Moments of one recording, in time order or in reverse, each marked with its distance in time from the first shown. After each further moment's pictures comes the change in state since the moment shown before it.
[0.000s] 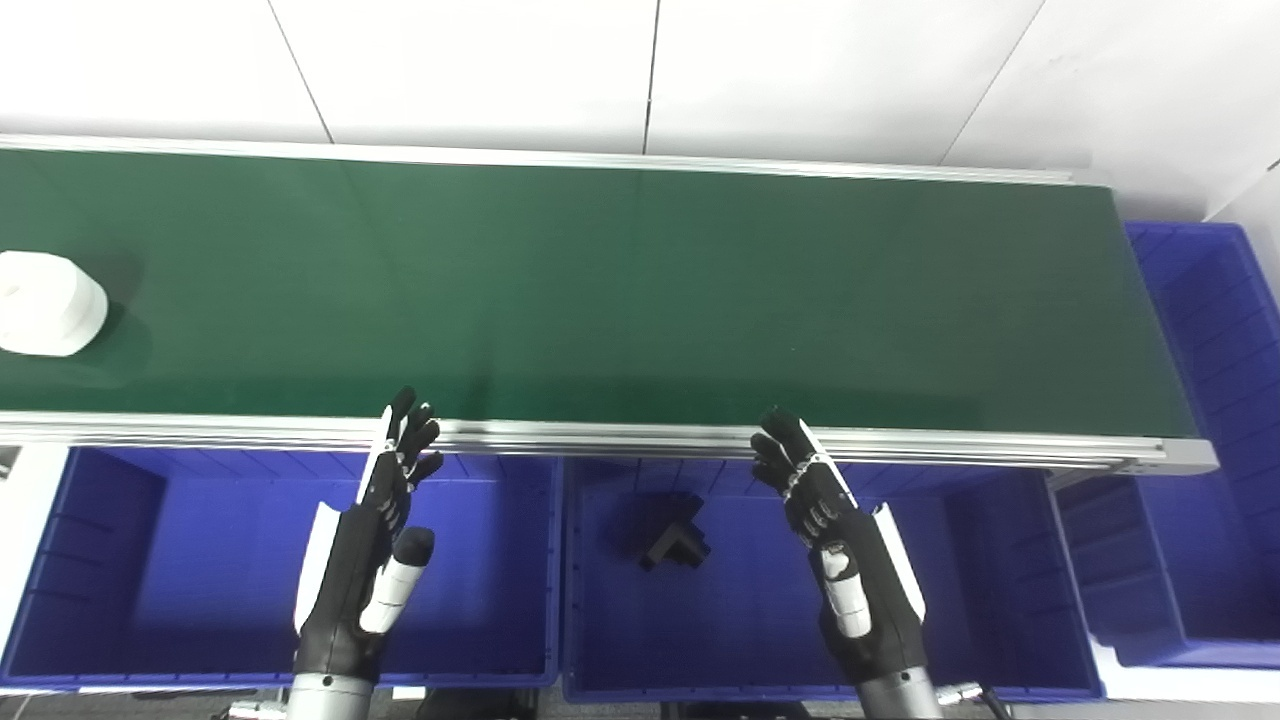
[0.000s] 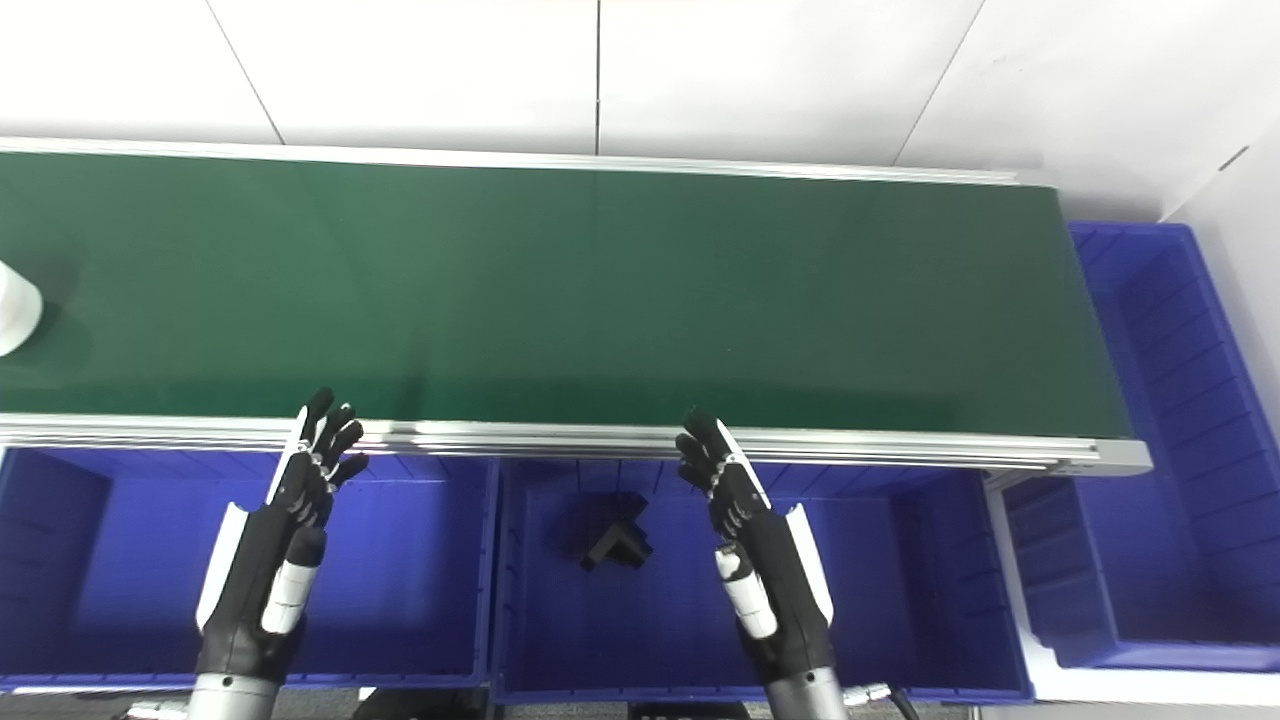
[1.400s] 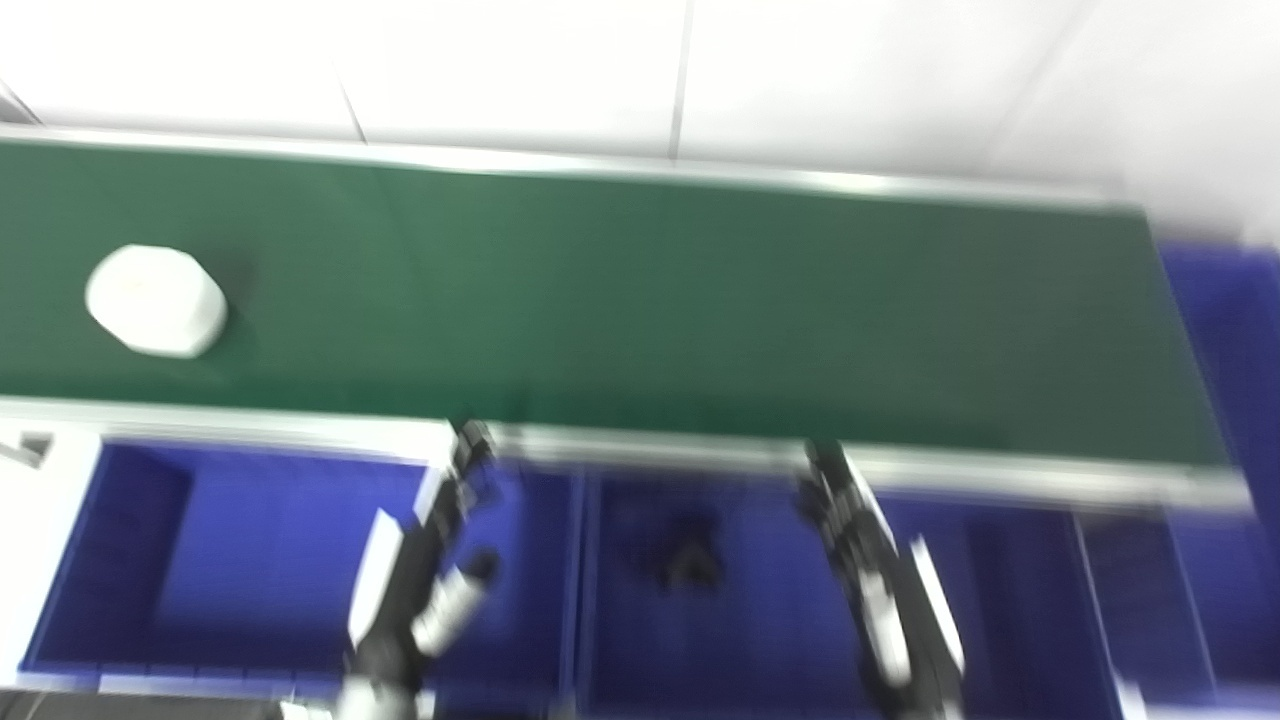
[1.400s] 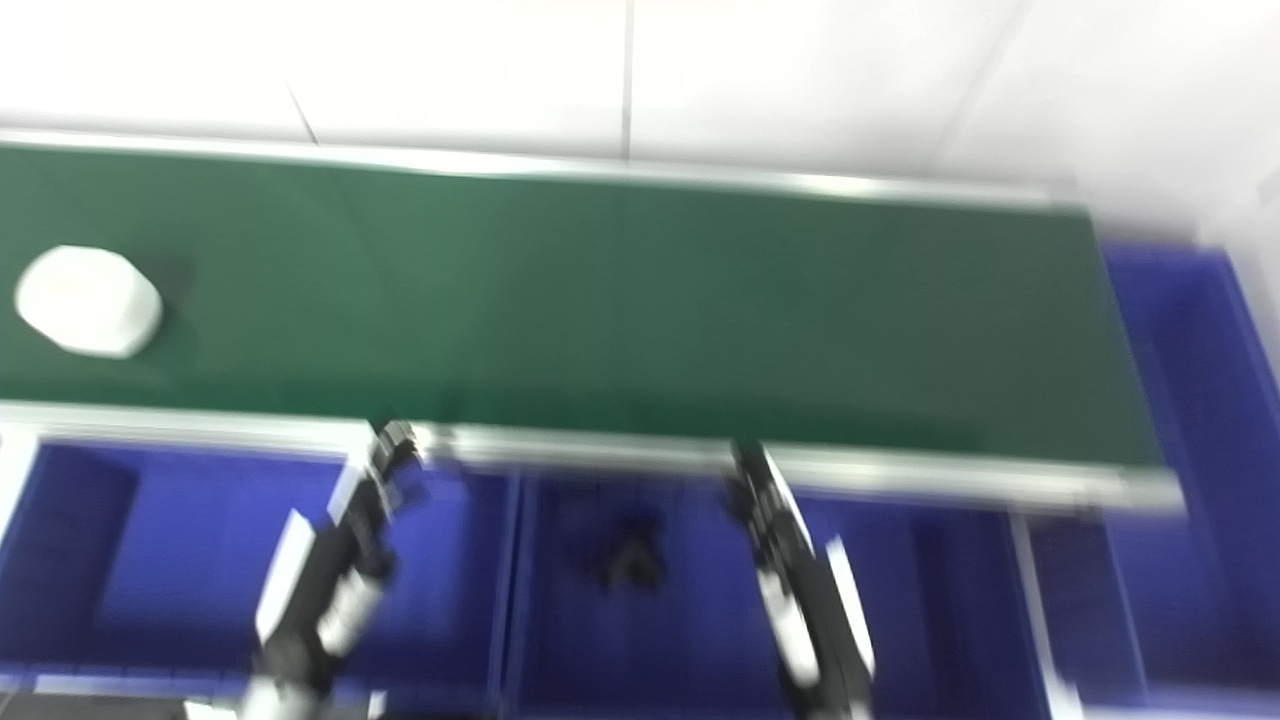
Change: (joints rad) left arm -0.031 -0.035 -0.061 0.128 0.081 -0.056 0.021; right arm -0.021 -0.036 -0.092 0.118 0.066 -0.015 0.024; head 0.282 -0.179
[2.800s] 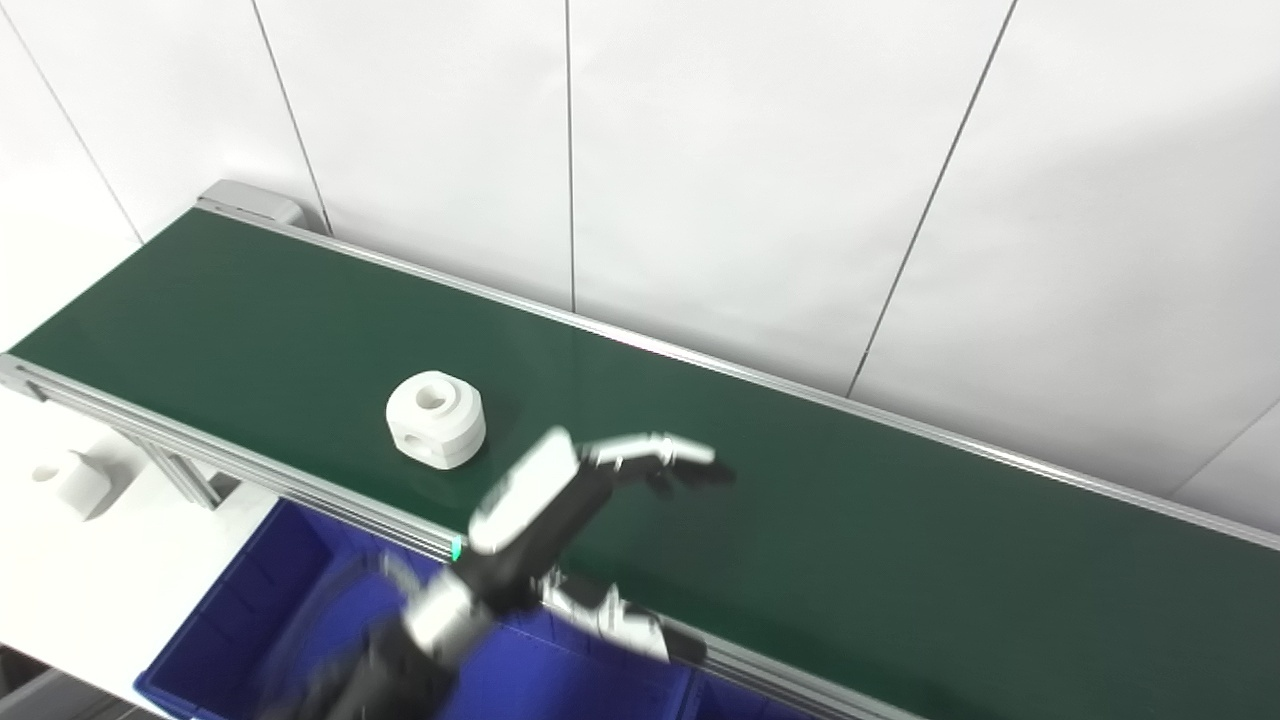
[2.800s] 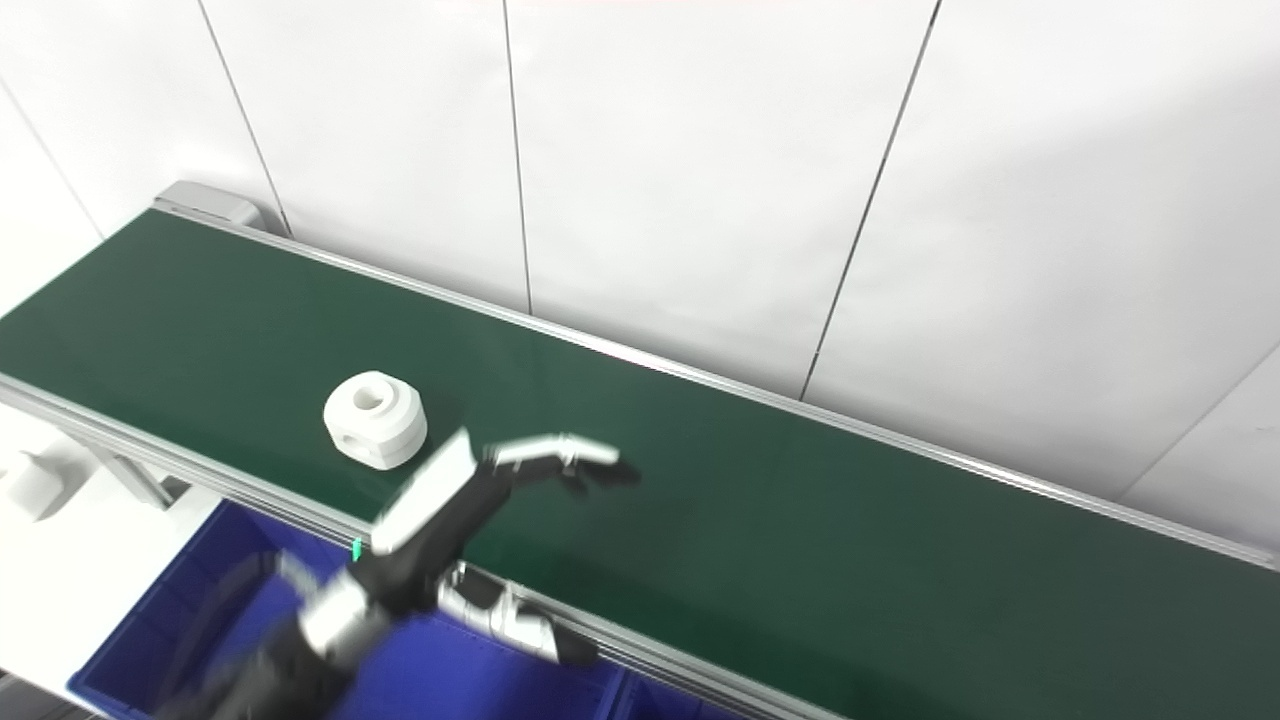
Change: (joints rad) left arm -0.445 0.290 0.092 -0.339 0.275 0.118 -0.184; right arm -0.018 -0.024 -0.081 0.025 0.087 0.024 0.059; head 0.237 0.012
